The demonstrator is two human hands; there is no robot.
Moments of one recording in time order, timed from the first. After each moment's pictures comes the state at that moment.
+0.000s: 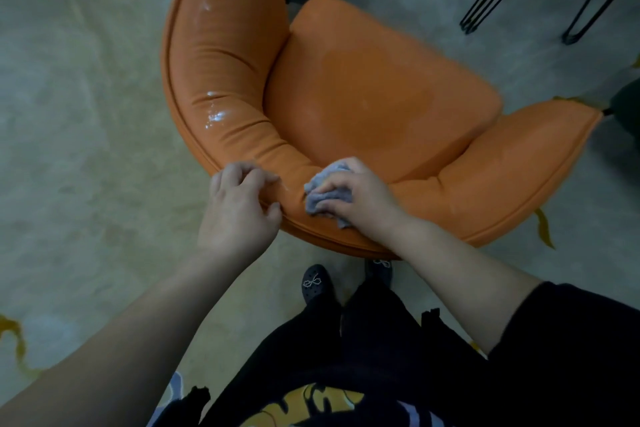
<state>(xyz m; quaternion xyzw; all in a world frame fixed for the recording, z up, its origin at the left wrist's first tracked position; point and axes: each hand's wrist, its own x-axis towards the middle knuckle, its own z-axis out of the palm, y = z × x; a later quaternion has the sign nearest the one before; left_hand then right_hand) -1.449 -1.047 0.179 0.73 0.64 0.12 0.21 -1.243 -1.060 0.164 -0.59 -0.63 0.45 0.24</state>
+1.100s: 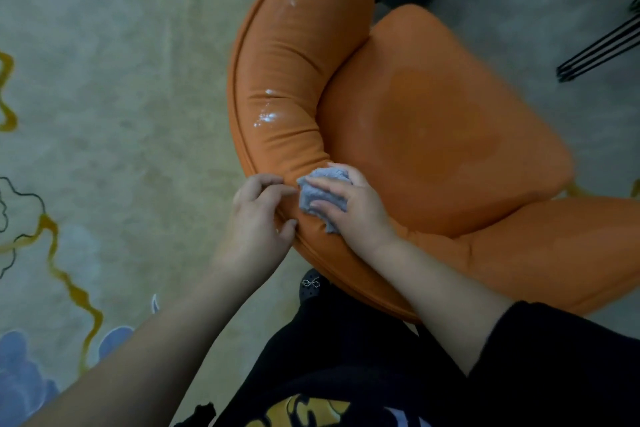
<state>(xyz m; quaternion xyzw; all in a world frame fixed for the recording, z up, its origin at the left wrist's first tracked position) -1.430 -1.053 0.205 0.62 0.73 0.14 0.26 -1.273 -1.012 0.157 -0.52 -0.64 0.52 0.25</state>
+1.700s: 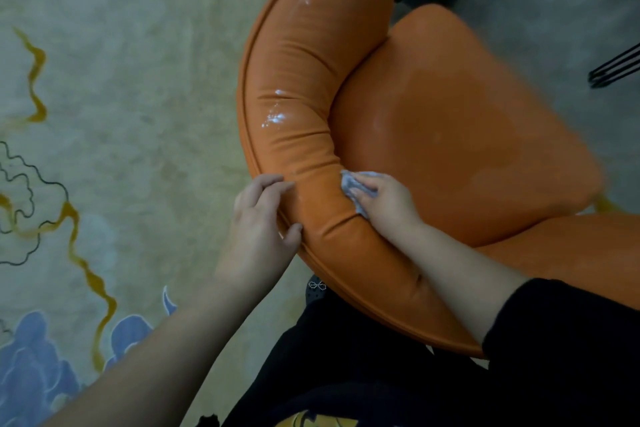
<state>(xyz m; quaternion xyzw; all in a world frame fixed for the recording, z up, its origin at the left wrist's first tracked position) -1.424 -1.057 0.206 0.60 0.75 0.14 0.23 -1.243 -0.976 0.127 -0.58 -0.62 0.51 0.14</state>
